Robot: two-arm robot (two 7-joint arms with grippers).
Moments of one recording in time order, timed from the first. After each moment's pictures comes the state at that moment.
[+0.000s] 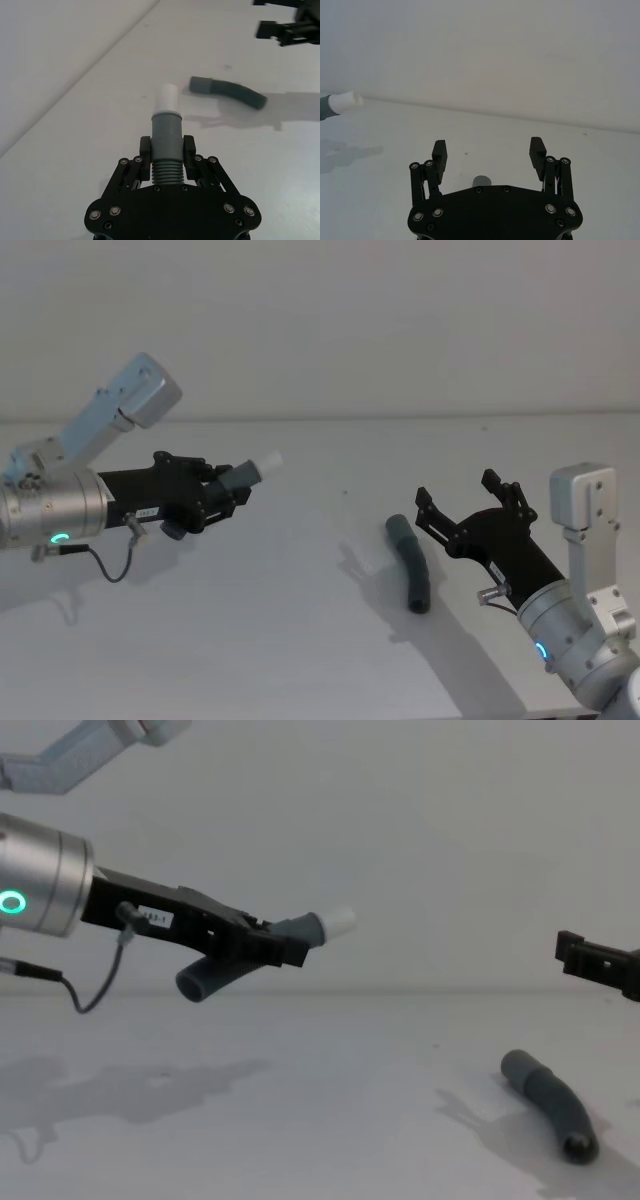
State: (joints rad) left arm -0.56 0.47 0.46 -1.52 -0.27 0.41 -0.77; right arm -0.01 0.34 -0.23 -1.77 0.29 0.03 0.07
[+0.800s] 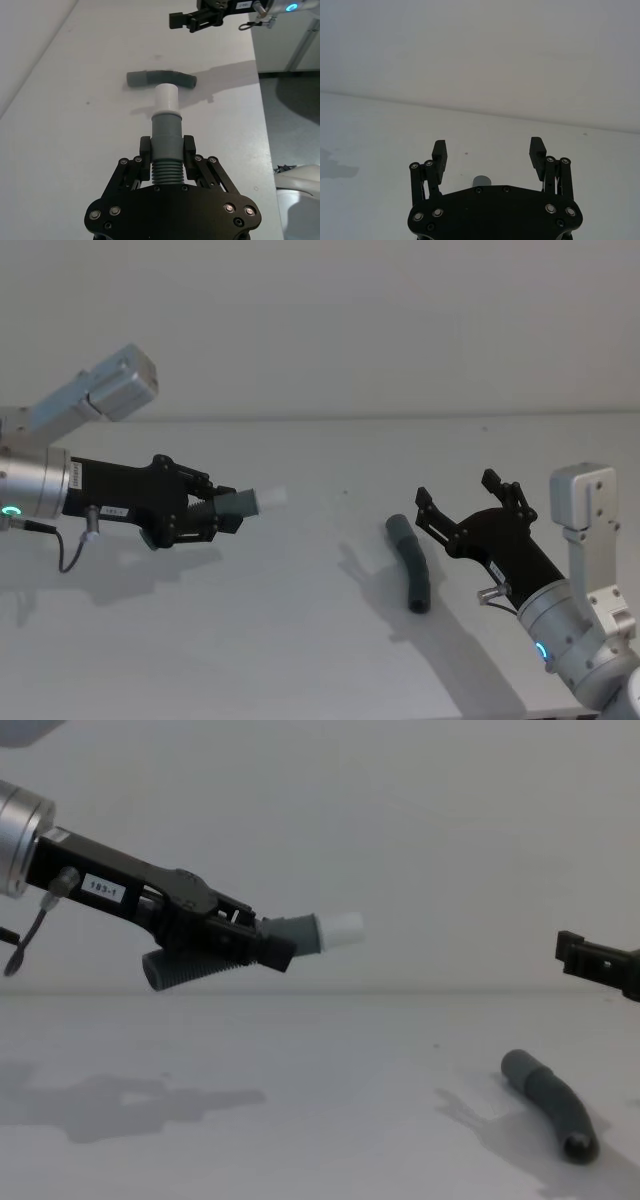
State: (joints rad) left arm -0.75 0.55 0.57 -1.38 -0.33 0.30 -1.16; right arm -0.01 0.34 -0.23 -1.77 0.29 0.03 0.07
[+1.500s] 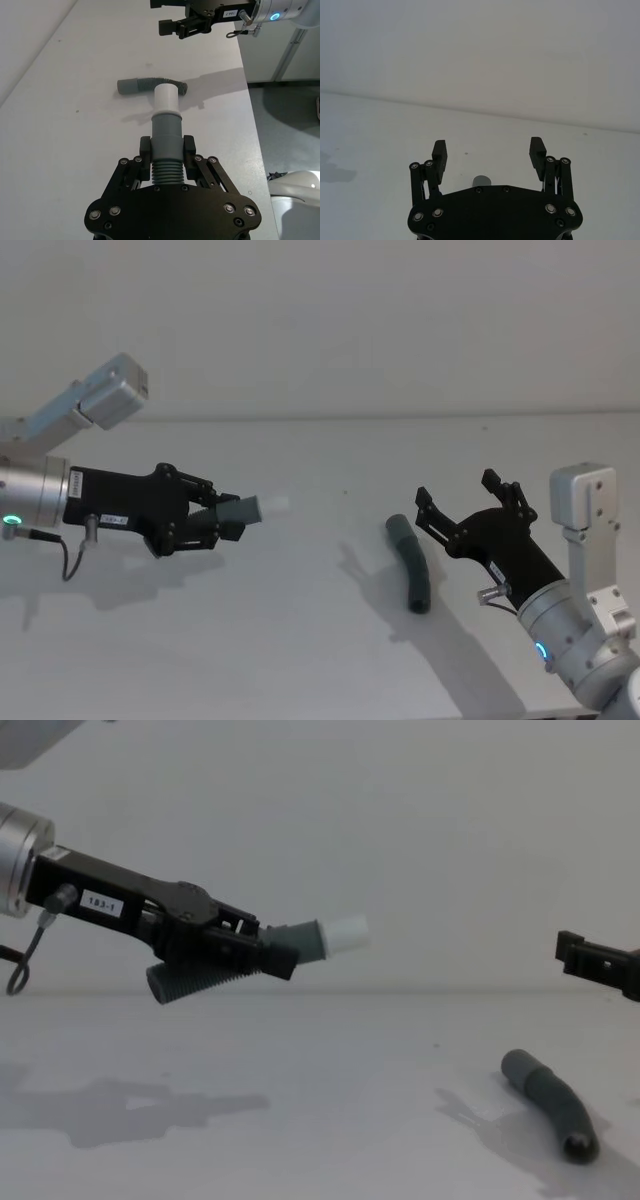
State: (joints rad) left arm -0.75 0.54 0.58 -1.31 -0.38 0.22 -1.20; right arm -0.01 0.34 -0.23 -1.77 0.29 0.03 0.07
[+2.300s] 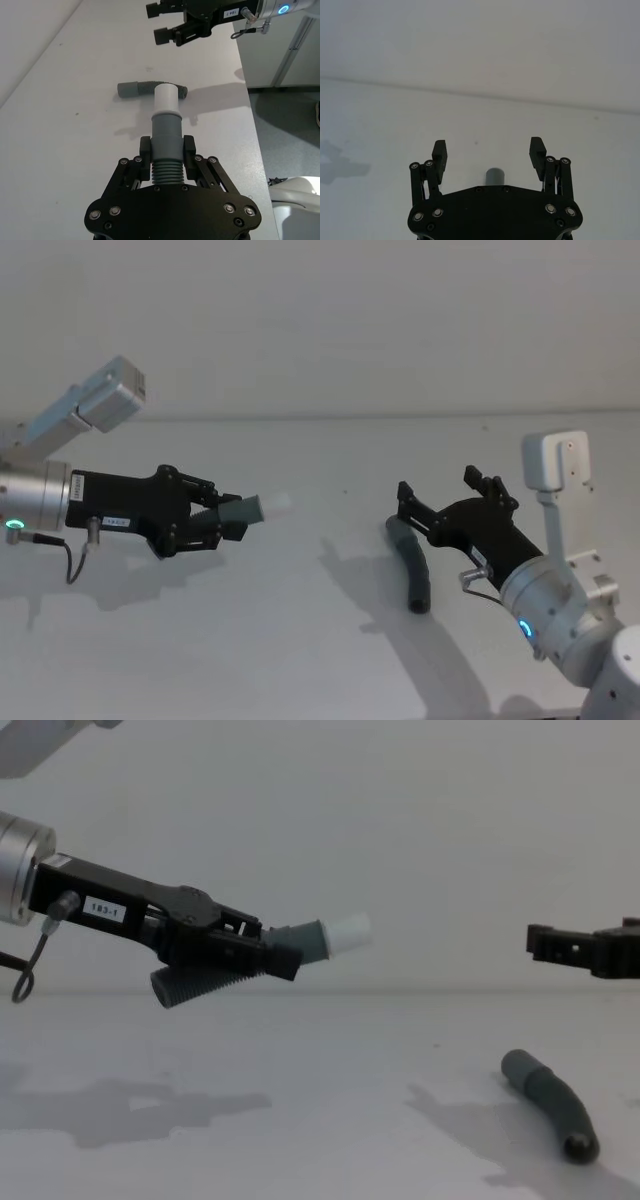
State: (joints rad) left arm -0.74 0.53 0.58 -1.30 -0.40 0.20 -1.20; right arm 0.03 0.31 -0.25 -1.86 0.30 0.30 0.02
